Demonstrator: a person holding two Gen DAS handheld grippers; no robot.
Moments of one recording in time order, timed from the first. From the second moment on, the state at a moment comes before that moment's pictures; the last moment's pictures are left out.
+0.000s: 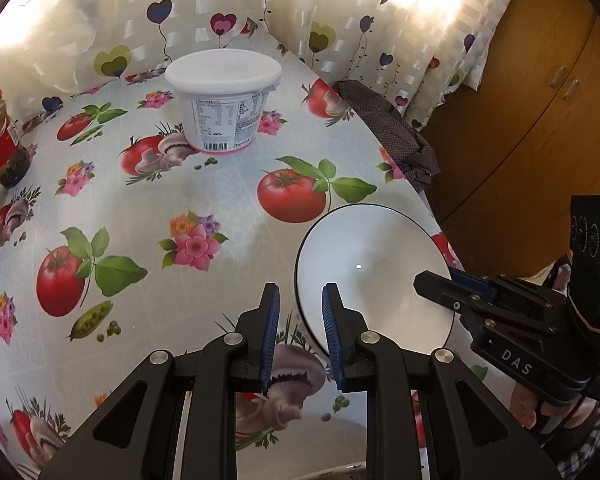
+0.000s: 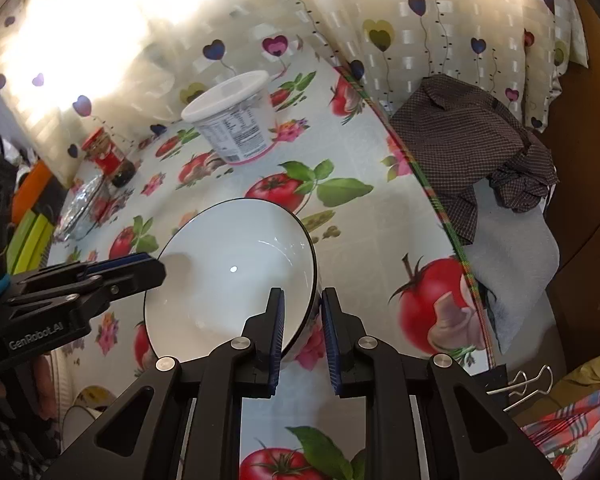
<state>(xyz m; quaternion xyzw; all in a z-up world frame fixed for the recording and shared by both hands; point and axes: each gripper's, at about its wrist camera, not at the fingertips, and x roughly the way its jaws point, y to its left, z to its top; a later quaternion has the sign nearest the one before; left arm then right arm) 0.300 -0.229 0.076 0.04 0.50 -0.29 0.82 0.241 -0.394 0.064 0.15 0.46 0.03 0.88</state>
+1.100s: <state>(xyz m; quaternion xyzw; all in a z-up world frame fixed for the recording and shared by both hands) 0.286 -0.231 0.066 0.08 0.50 -0.25 0.83 0.223 -0.381 0.064 0.14 0.45 0.04 0.88</state>
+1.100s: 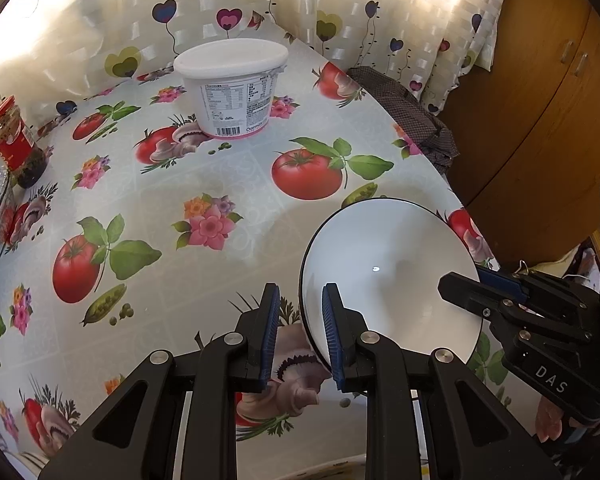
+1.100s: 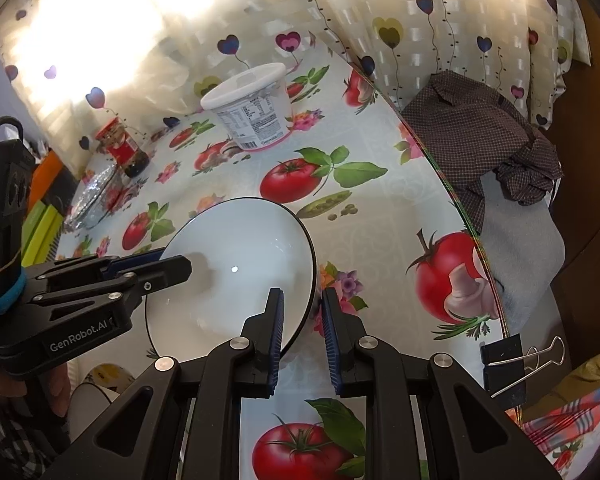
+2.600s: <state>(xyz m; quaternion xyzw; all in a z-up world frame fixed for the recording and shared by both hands) 0.265 -0.226 0.087 0.06 0.48 -0.25 0.84 0.193 -0.371 0.096 0.15 0.41 0.01 0.90</state>
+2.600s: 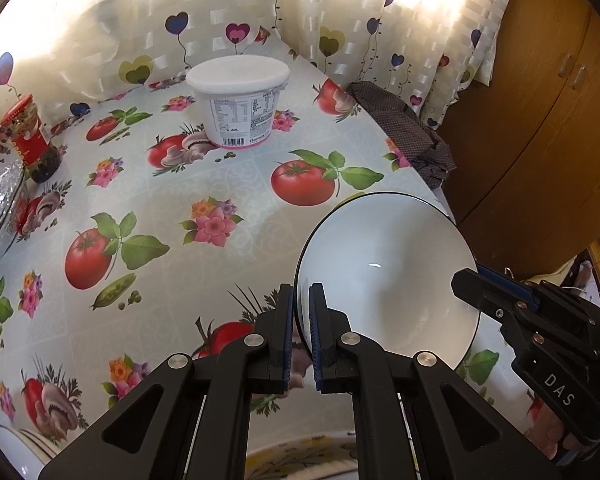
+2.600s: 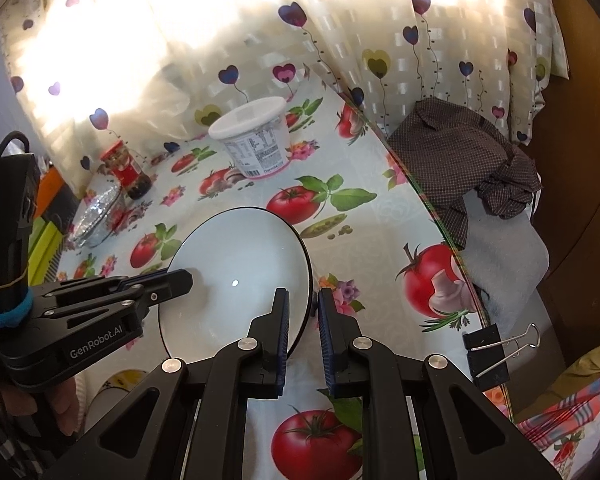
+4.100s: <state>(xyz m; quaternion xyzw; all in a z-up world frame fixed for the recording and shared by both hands) 0.147 -0.131 0.125 0.00 0.44 -0.22 0.87 0.087 -0.292 0.133 0.13 0.38 0.07 0.91</state>
